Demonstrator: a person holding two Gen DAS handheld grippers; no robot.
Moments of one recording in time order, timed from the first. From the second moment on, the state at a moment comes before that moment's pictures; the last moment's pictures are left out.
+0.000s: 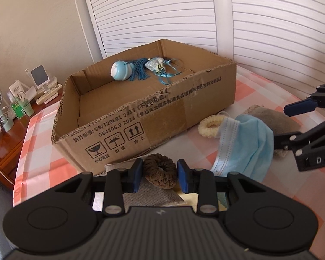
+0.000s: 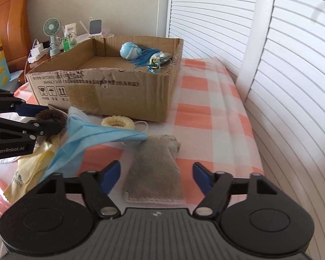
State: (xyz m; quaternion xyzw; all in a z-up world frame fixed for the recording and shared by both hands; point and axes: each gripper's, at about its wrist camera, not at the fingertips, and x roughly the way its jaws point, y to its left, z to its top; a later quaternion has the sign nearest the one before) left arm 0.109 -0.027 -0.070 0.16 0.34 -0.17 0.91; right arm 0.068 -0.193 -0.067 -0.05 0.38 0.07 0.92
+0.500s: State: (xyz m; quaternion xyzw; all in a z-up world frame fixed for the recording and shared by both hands) left arm 0.110 -0.020 -0.073 0.16 0.34 -0.17 0.91; right arm 0.077 -0.195 -0.077 -0.07 0.40 0.04 0.92
